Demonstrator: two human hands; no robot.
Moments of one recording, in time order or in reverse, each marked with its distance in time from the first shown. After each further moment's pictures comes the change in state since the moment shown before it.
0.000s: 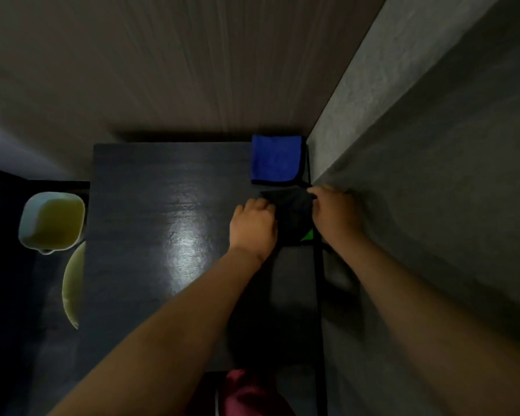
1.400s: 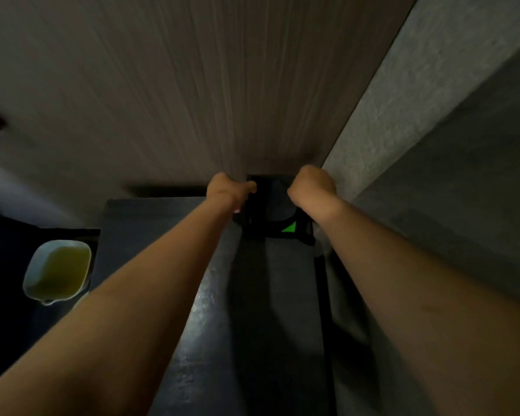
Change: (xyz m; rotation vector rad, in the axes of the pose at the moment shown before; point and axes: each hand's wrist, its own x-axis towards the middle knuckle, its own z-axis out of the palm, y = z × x) left_hand 0.117 -0.052 -0.102 -0.945 0.014 -0.638; right_hand 0.096 -0.087 -0.088 0.179 -0.147 0.297
